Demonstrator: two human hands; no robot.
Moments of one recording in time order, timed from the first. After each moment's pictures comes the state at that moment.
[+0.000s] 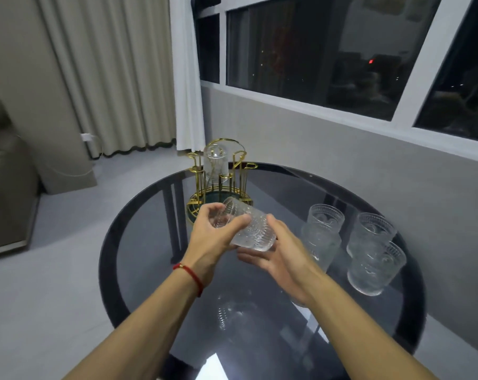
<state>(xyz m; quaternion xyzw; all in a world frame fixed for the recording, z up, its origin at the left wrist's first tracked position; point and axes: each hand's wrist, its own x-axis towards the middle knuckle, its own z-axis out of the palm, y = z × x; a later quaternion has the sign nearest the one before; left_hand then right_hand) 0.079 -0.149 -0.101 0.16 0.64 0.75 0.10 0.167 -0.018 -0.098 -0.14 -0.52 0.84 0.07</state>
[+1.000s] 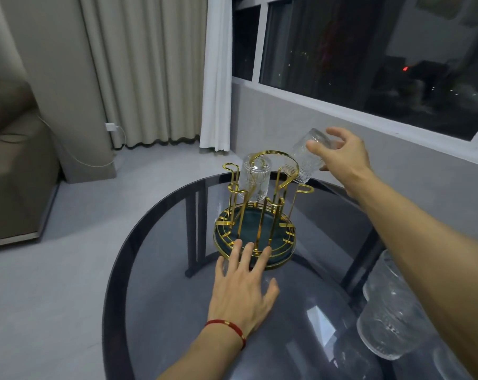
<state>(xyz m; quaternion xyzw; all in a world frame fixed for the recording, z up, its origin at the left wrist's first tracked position) -0.001 -0.133 -0.201 0.29 0.93 0.19 -0.08 -0.061 0.110 -0.005 -0.16 -0.82 0.44 0.32</state>
